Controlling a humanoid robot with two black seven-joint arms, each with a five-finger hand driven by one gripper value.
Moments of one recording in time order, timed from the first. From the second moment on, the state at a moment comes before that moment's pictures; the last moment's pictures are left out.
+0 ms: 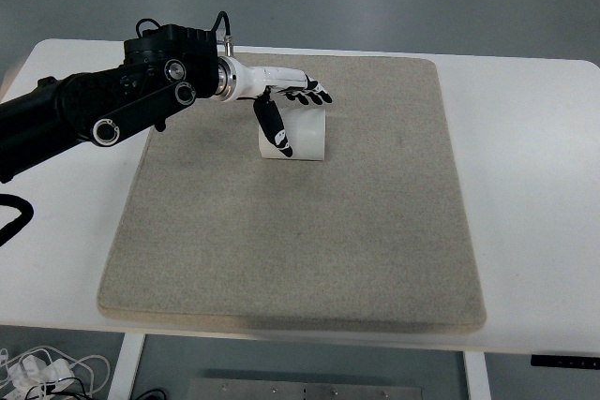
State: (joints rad) left arm -1.22 0.27 -0.26 -0.90 1.16 -0.39 0.10; right arm 0.02 0.00 0.00 0.19 0.00 -0.01 -0.03
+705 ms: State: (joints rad) left arm -1.22 0.24 -0.23 -0.89 1.26 -0.39 0.11; right arm 0.02 0.00 0.00 0.19 0.00 -0.01 -0.03
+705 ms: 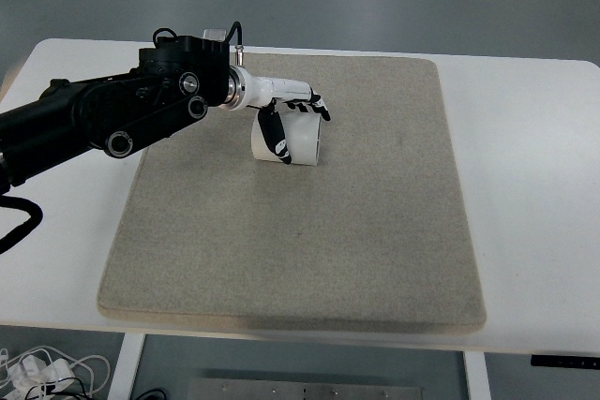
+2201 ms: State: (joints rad) left arm -1.13 0.23 -0.47 -0.69 0.73 -0.29 -0.26; right arm 0.02 0.00 0.00 0.19 0.00 -0.01 -0.03
